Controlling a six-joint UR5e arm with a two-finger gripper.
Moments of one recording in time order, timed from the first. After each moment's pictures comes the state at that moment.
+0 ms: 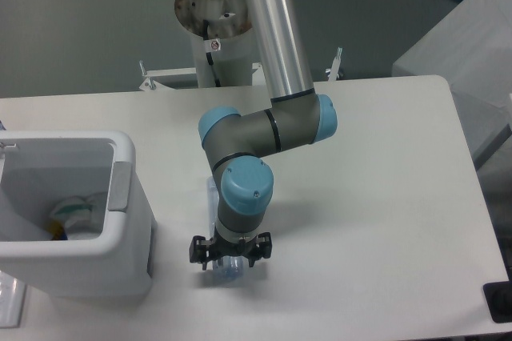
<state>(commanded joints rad) 2.31 -2.20 -1.58 -0.84 1.40 0.20</state>
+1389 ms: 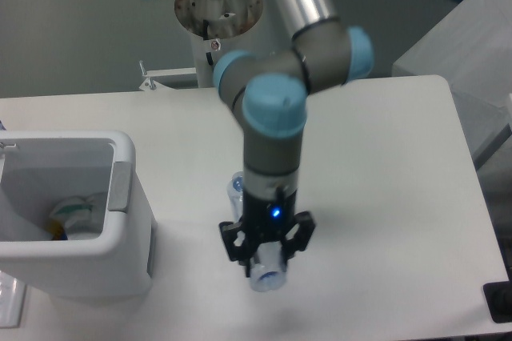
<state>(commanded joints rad) 2.41 -1.95 -1.35 -0.75 1.33 0.05</state>
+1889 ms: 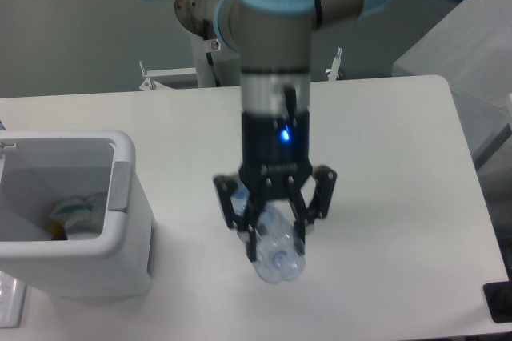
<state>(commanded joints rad) 2.38 -1.84 -1.31 -0.62 1.22 0.02</state>
